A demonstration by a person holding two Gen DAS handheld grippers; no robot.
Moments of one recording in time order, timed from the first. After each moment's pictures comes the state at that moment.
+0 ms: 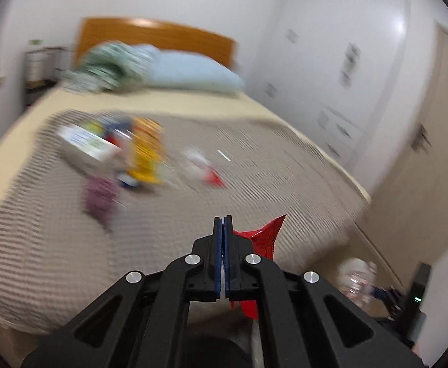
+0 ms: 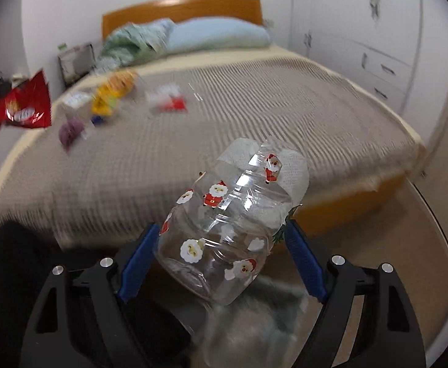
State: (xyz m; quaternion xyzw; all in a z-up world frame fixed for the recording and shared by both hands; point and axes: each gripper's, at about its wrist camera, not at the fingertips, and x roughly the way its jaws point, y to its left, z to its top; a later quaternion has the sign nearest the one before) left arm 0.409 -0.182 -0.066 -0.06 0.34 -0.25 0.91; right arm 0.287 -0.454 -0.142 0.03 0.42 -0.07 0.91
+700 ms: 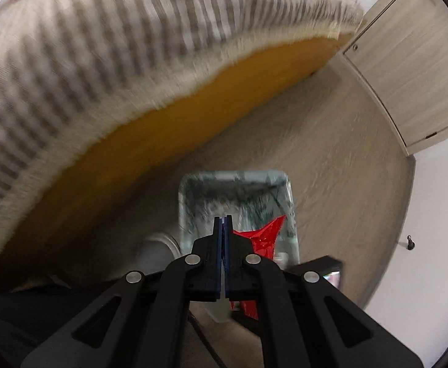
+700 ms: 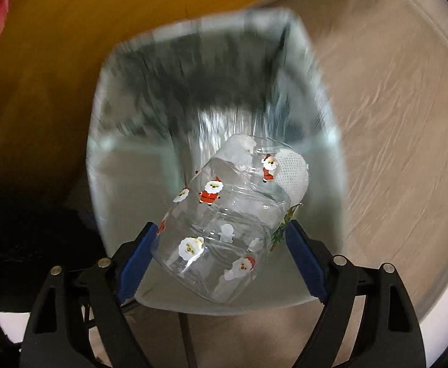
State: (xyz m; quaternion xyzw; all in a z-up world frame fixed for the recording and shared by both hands) left arm 0.397 -0.437 -0.344 0.10 0.62 -0.31 0.71; right arm 0.240 -0.506 -0.493 0.26 0.66 -0.17 0.69
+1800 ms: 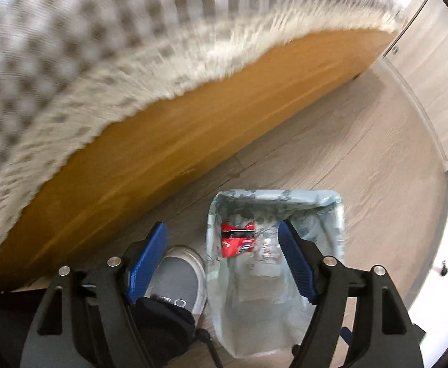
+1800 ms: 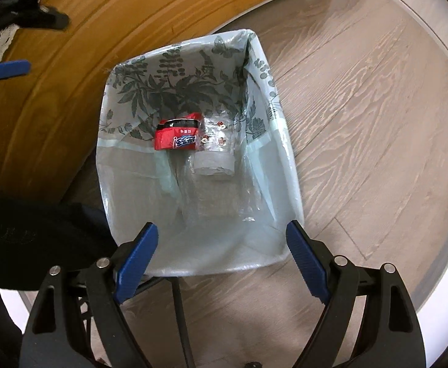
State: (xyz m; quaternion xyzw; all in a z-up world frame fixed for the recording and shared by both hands) left arm 0.413 -0.457 -0.370 0.12 0.59 -0.24 0.76; right arm 0.196 -0.530 -0.427 0.25 0.62 -0.20 0.71
